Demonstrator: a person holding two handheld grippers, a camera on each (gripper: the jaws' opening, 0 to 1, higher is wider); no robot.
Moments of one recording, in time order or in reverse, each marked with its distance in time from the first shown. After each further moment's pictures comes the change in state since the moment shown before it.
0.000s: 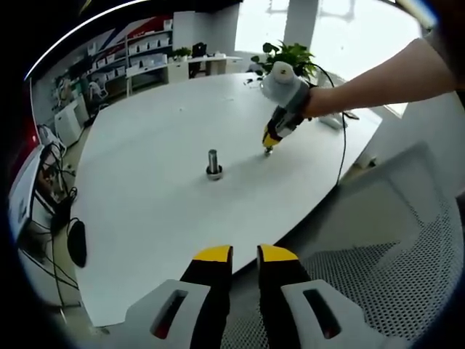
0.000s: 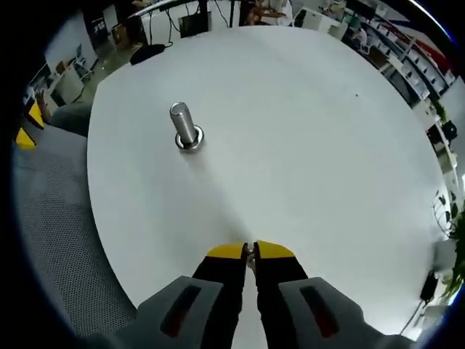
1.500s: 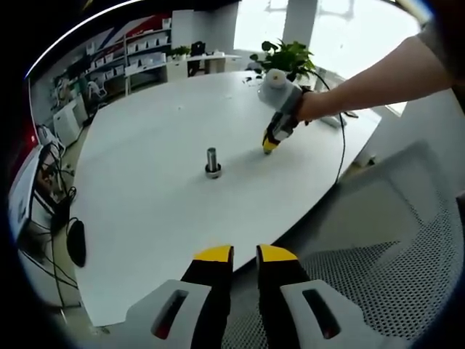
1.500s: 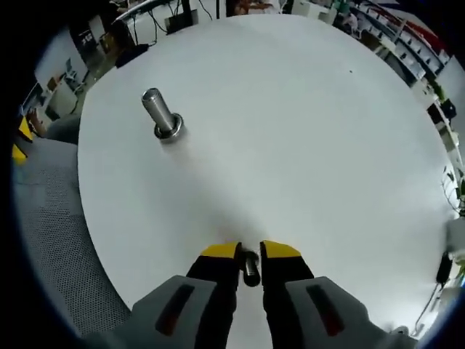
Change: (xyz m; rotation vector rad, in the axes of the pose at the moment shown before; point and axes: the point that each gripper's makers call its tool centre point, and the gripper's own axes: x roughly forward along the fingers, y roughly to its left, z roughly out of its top) left arm 0.001 0.000 -0.001 0.002 0.008 -0.003; right arm 0.018 -0.006 -0.014 0.133 0.020 0.043
